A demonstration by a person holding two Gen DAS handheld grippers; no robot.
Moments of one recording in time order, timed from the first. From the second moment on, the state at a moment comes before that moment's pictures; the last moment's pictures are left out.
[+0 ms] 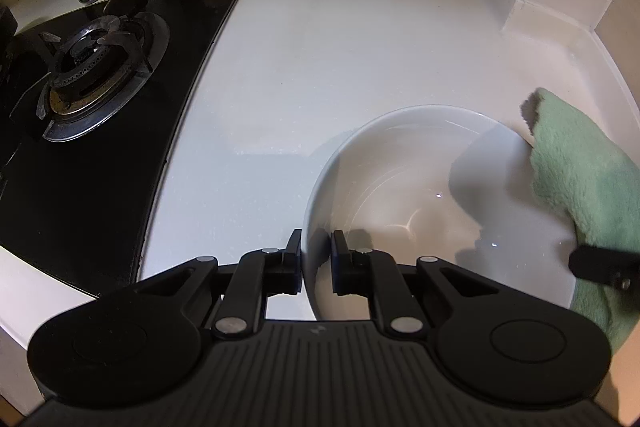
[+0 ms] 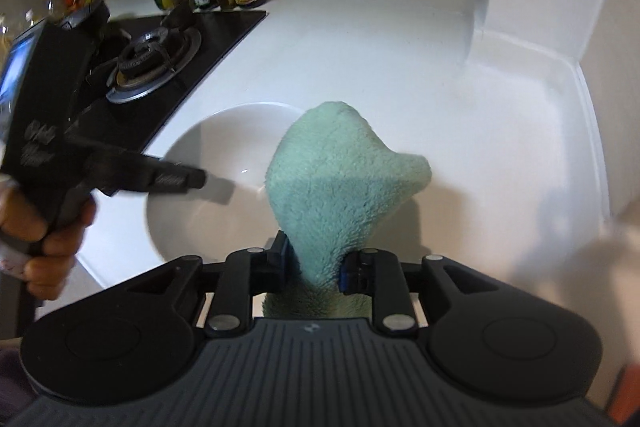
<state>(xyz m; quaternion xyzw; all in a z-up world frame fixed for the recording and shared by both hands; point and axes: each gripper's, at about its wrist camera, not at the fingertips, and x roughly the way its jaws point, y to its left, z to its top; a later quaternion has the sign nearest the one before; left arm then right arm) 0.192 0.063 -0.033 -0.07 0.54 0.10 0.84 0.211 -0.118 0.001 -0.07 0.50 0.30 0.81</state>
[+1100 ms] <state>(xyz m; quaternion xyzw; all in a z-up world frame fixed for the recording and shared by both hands) 0.188 0.057 -0.032 -0.06 0.54 0.11 0.83 0.095 -0.062 -0.040 -0.47 0.34 0.42 0.70</state>
